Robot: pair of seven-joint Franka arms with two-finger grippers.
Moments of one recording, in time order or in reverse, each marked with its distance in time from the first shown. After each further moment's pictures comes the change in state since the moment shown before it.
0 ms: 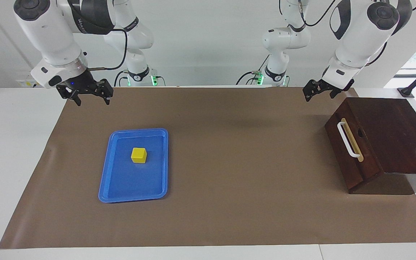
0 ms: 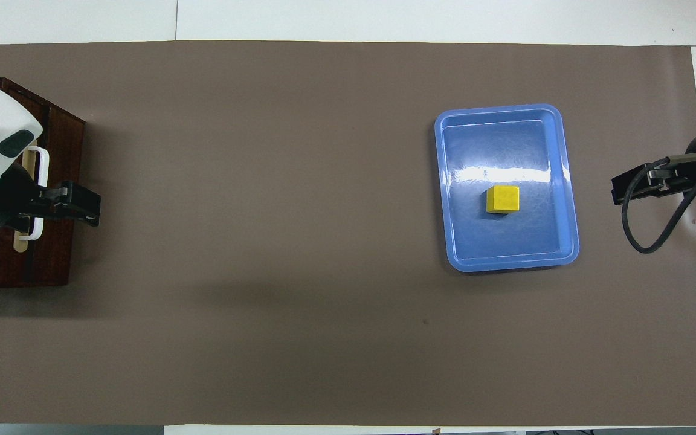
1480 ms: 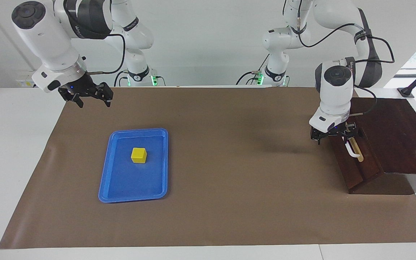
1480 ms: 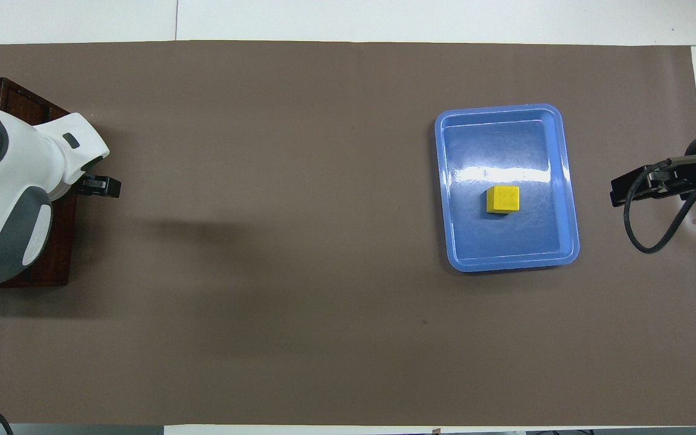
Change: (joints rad) left arm 0.066 0.133 0.004 -0.321 0.437 0.696 0.134; right arm -0.039 -0.033 -0.004 -0.128 0.103 0.073 0.123
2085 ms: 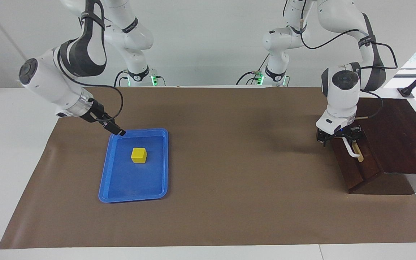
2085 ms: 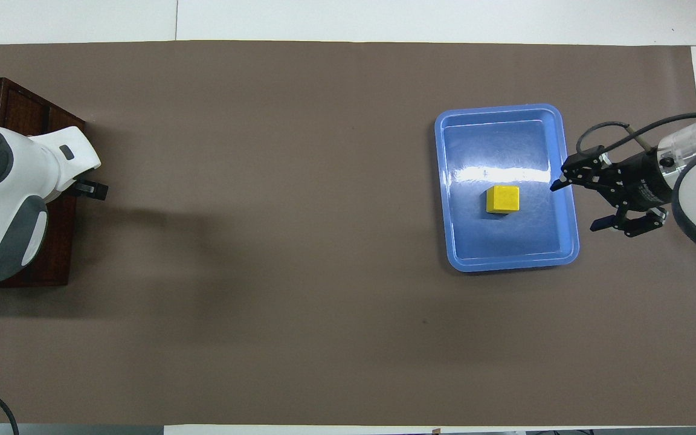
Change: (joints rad) left arm 0.050 0.000 0.002 -0.089 0.004 0.116 0.008; right arm -0.059 0.155 -0.002 -0.155 0.356 0.271 0.684
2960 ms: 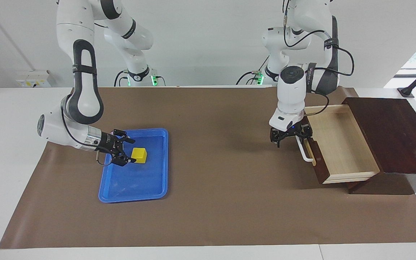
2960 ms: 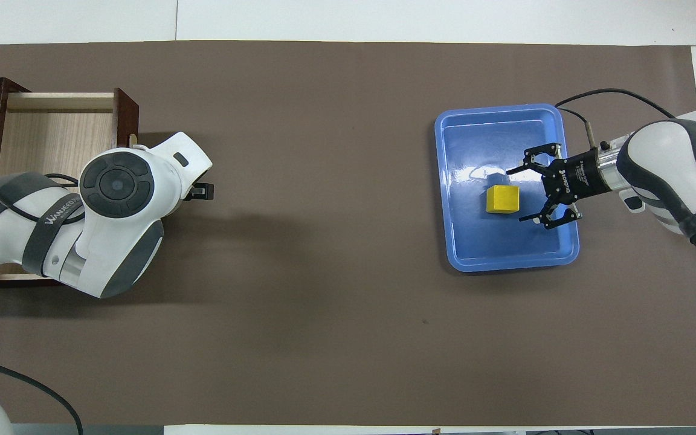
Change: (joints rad) left arm -0.287 0.001 -0.018 0.010 -0.096 -0.047 -0.421; right arm -0.028 0.250 -0.002 0.015 0.258 0.046 0.169
